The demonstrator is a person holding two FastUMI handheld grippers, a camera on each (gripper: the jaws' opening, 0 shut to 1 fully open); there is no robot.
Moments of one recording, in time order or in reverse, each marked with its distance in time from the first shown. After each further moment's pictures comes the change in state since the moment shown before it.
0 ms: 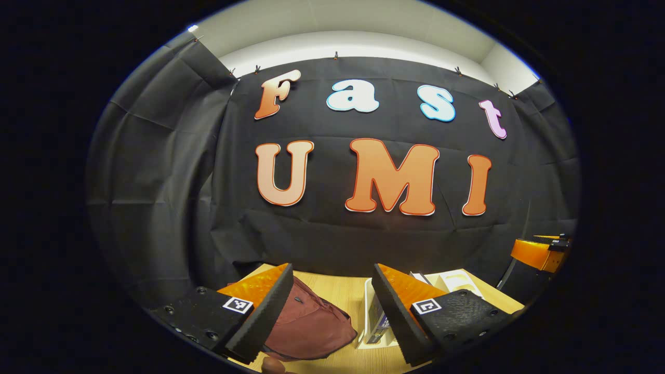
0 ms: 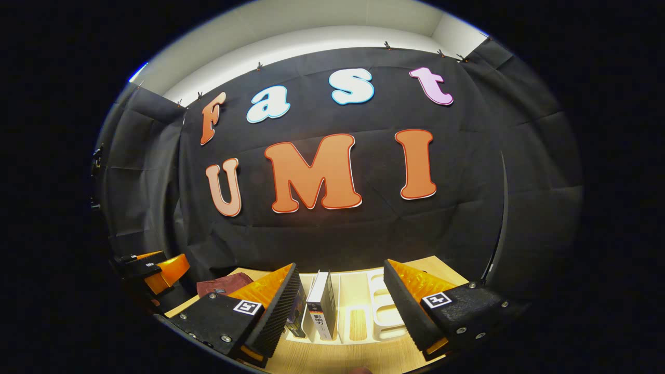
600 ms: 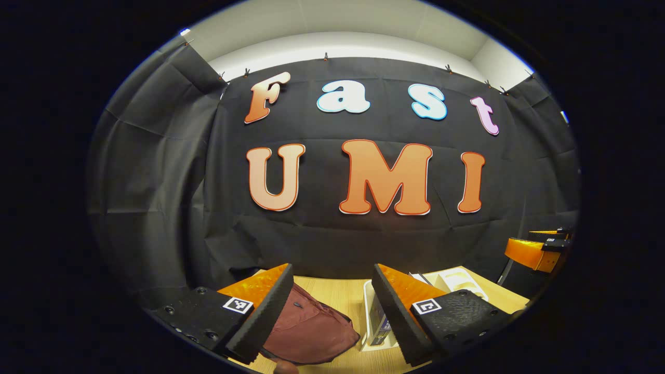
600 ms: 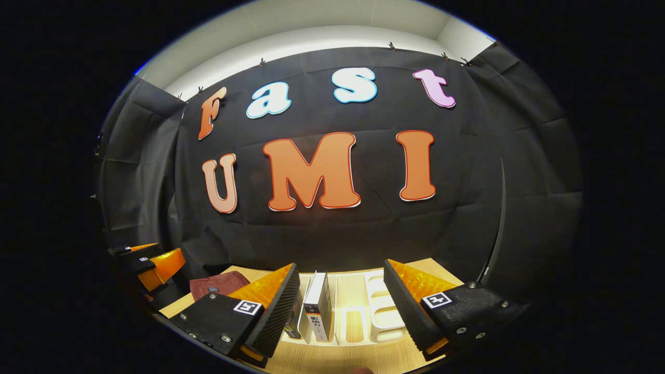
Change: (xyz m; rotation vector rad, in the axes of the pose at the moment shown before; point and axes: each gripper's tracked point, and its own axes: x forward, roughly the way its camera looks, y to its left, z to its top) left arm 0.010 -0.007 0.004 0.037 -0.009 -0.044; right arm 0.011 0.001 -0.001 -0.033 0.005 -0.028
